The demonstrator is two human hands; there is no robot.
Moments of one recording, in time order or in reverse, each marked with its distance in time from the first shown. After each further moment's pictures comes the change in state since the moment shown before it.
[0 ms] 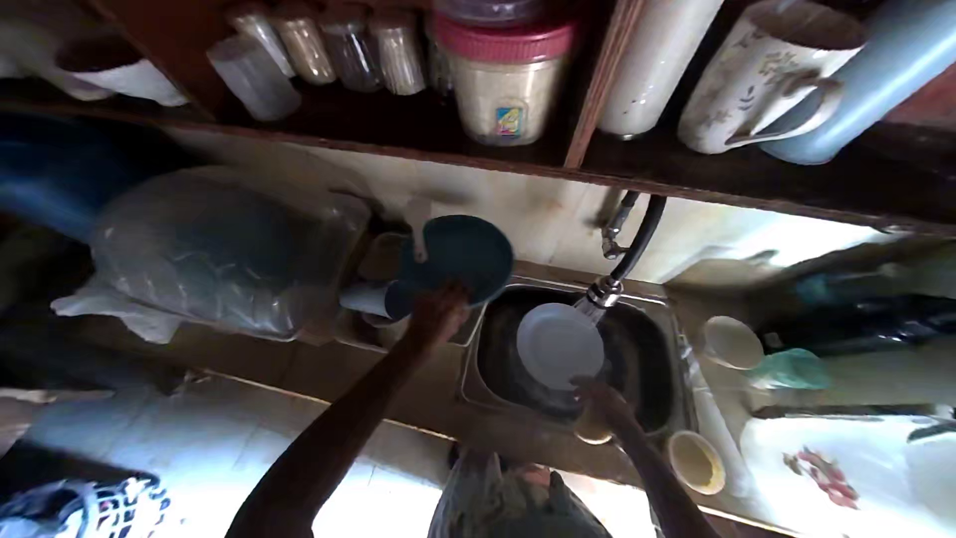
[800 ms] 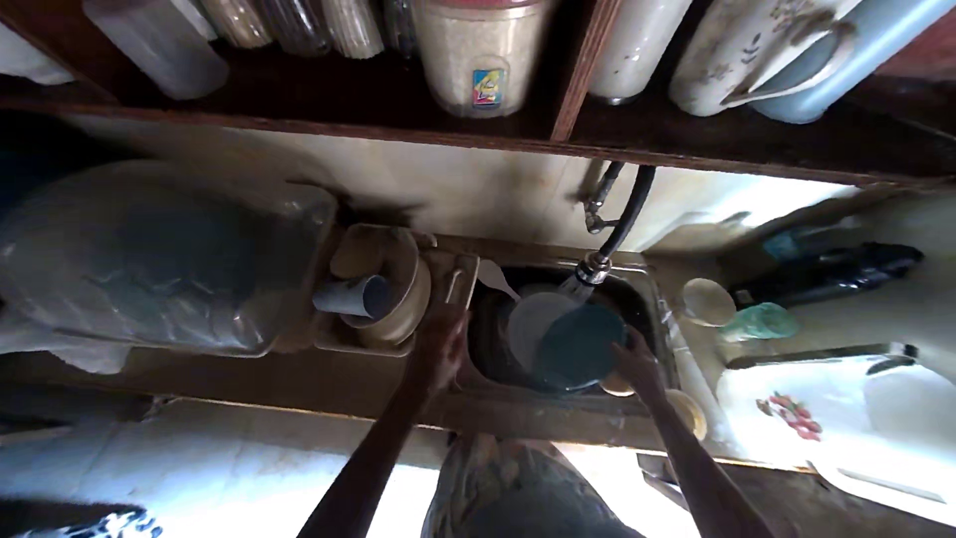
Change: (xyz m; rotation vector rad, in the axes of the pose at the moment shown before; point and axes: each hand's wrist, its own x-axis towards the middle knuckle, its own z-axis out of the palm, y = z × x) left_hand -0.057 0.015 0.048 -0.422 0.144 -0.039; right_hand 0.006 -0.006 -0.046 -0.342 0.436 0.236
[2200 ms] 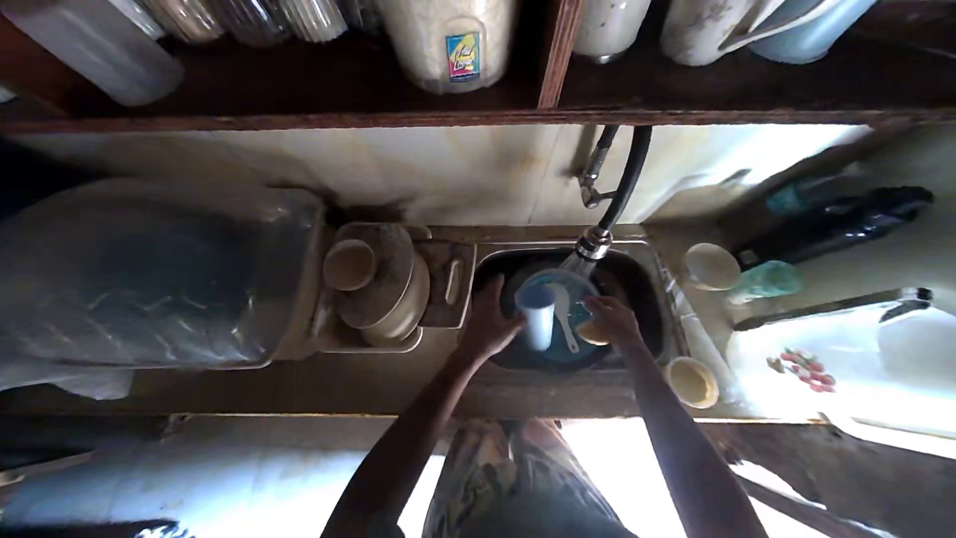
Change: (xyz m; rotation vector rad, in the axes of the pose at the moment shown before) left_hand 0.054 0.048 0.038 -0.331 -0.332 -0.279; right_hand 0.015 -0.032 0.026 0.353 -0.091 0.029
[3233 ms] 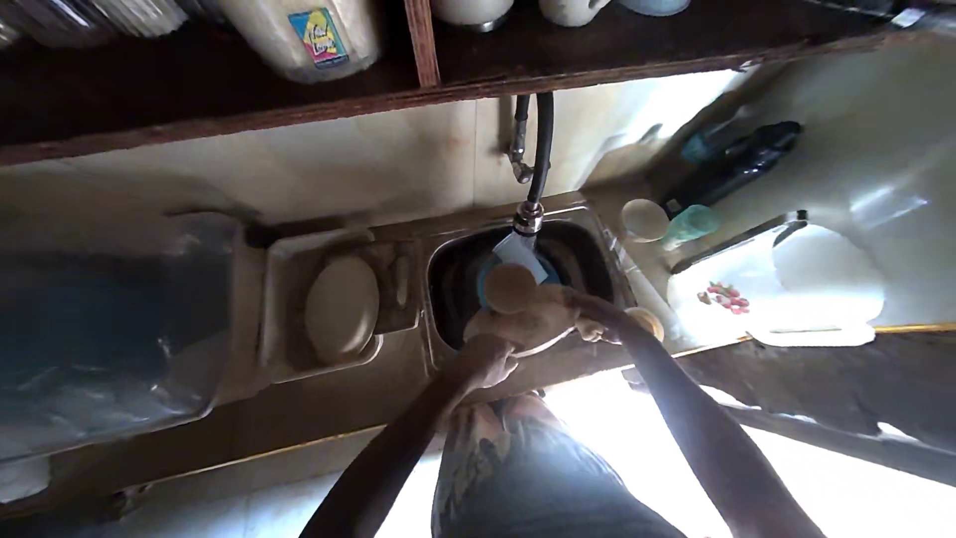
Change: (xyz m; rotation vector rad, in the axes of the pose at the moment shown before) left_hand -0.033 0.051 0.032 0.621 -0.867 0.184; right_hand -0.051 0.007 -0.051 0.163 -0.348 0.307
